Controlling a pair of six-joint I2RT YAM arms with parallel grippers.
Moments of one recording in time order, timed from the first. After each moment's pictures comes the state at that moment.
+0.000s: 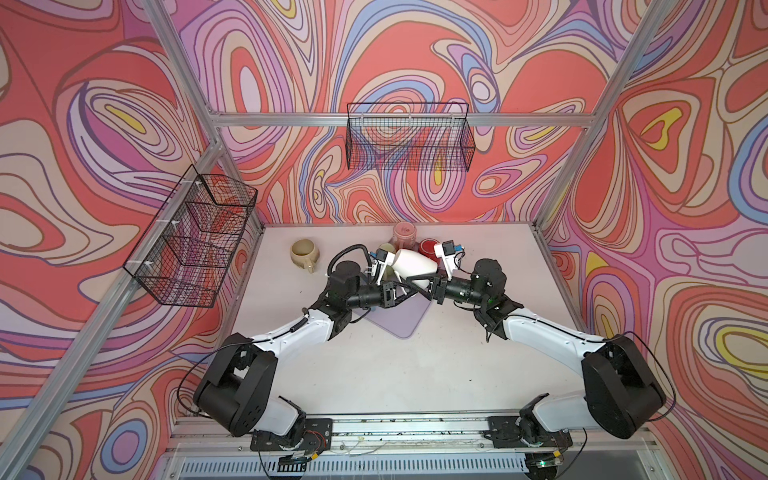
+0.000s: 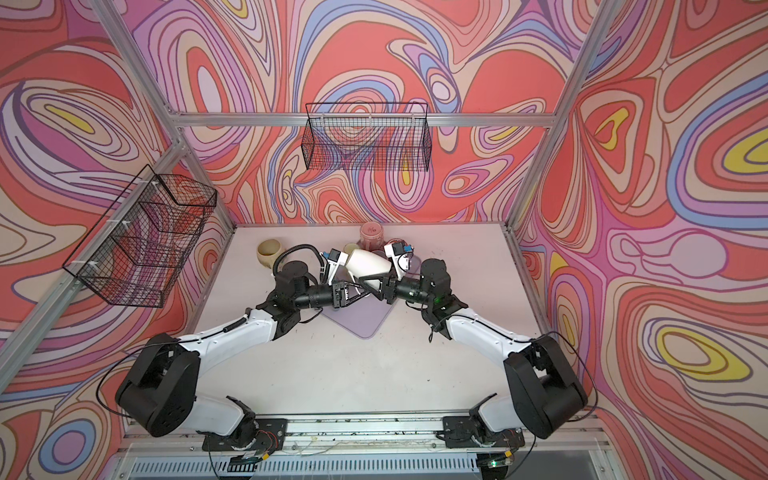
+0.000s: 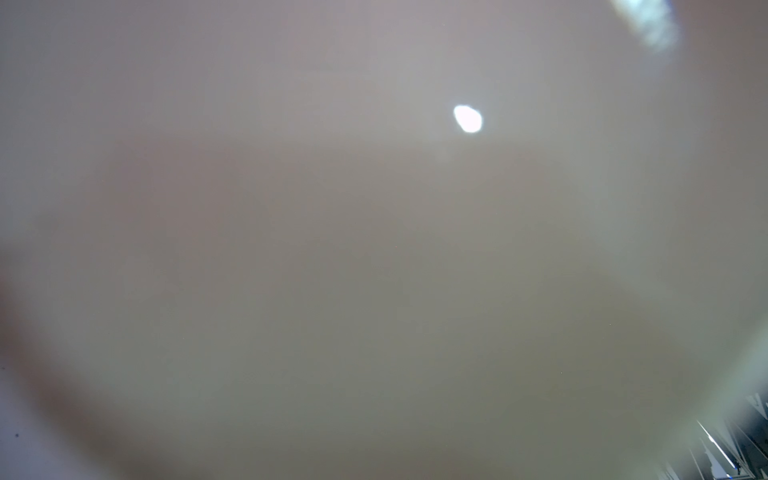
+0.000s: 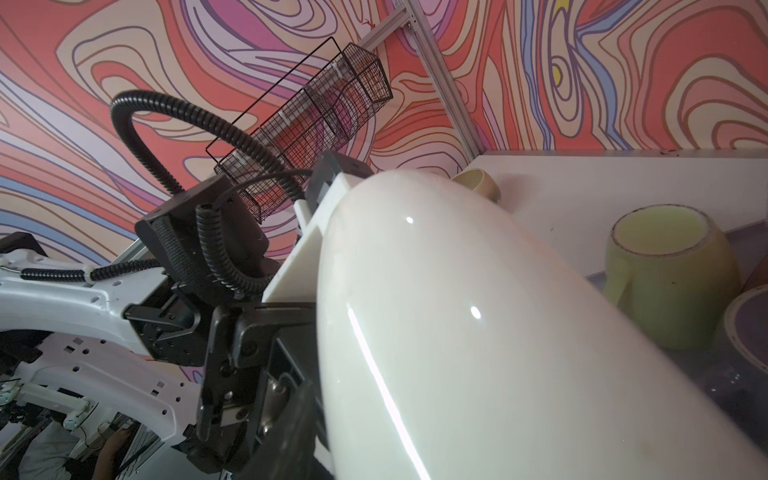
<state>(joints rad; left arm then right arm) -0.52 1.46 0.79 0.48 0.82 -0.79 0.49 1.42 0.79 0.58 -0.72 0.55</state>
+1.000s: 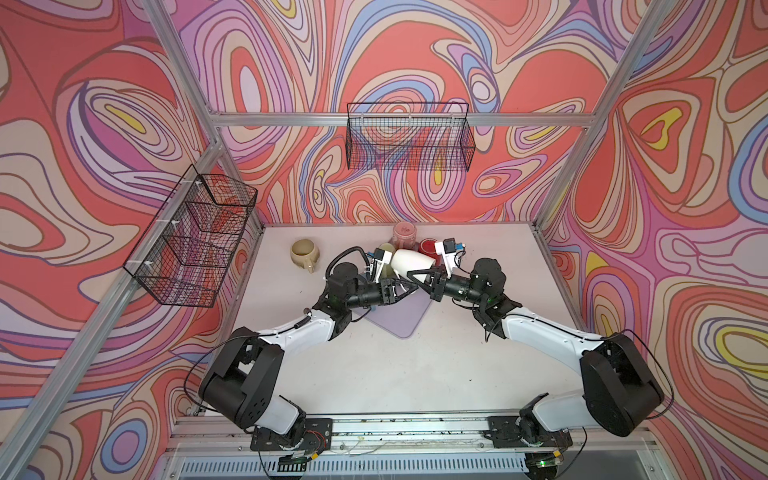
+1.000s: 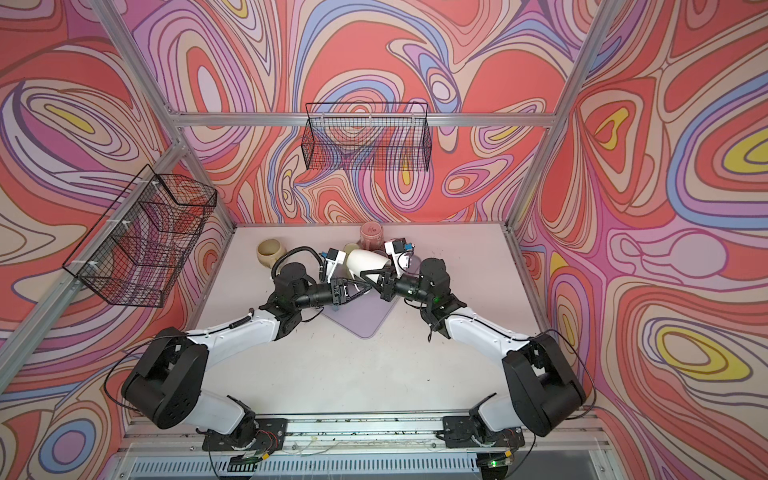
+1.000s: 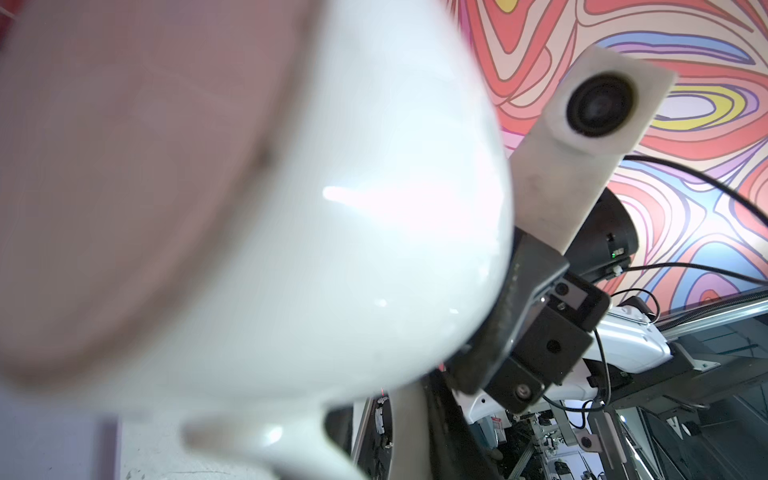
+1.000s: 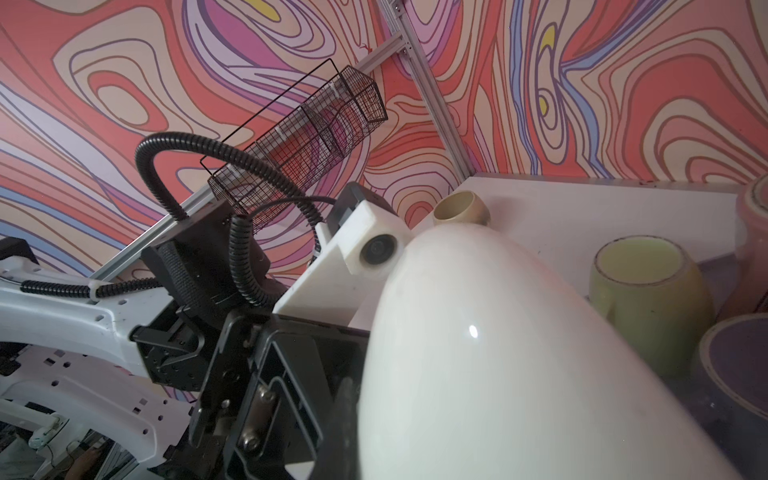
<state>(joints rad) -0.50 1.50 0.76 0.63 0.84 -0.97 0.49 1.43 0.80 0.61 -0.68 0.54</state>
